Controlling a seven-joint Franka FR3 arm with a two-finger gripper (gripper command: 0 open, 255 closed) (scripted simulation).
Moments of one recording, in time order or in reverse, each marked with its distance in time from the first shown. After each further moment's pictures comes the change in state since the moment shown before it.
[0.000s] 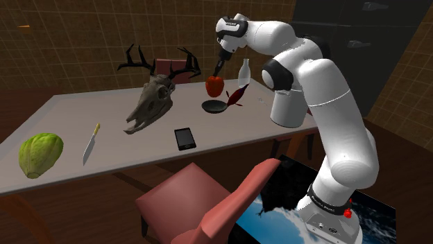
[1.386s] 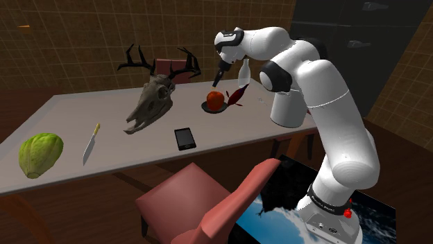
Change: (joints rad) arm 0.035 0.012 0.015 -0.140 0.032 0.125 -0.073
